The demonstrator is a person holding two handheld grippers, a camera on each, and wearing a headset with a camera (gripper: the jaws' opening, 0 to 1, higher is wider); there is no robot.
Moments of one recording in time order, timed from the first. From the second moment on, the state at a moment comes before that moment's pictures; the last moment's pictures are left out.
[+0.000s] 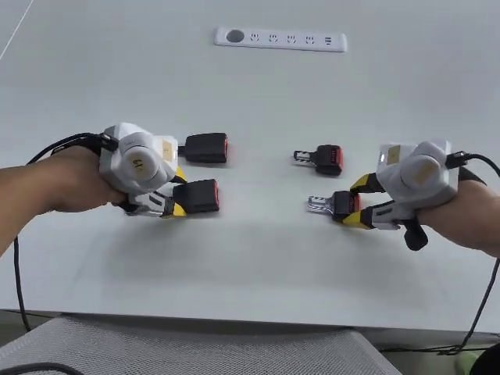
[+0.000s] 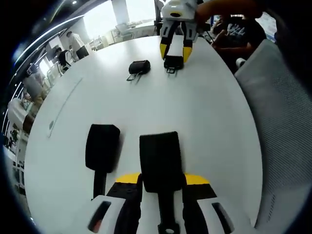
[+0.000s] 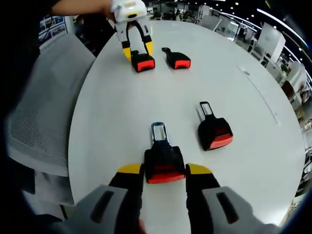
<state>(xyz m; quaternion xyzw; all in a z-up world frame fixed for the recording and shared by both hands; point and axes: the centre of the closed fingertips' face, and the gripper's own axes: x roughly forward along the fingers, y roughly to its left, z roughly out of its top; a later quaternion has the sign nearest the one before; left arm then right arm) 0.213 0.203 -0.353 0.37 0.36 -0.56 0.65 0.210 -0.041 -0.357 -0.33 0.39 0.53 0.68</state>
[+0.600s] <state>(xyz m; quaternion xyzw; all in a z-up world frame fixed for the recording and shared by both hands) 0.211 0.203 -0.359 0.39 0.36 -0.58 0.62 0.209 -0.044 -0.366 -0.33 0.42 0.56 0.63</state>
